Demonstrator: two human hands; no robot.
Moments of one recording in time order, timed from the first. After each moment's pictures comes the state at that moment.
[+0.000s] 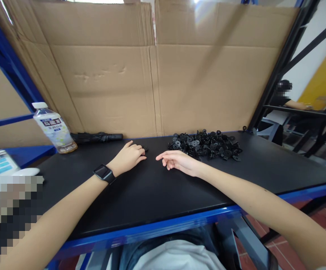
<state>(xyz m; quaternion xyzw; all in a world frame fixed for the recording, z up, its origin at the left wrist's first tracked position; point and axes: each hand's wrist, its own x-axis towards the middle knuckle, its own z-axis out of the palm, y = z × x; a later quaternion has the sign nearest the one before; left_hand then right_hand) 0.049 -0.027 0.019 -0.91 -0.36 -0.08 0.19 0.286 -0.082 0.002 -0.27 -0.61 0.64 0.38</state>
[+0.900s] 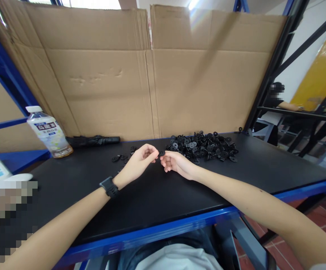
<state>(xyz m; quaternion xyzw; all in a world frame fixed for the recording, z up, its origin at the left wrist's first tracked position) 0.108 -0.079 0.032 -0.78 -0.35 -0.40 -0.34 0.280 -0.080 -0.005 -0.25 -0.54 0.67 0.44</state>
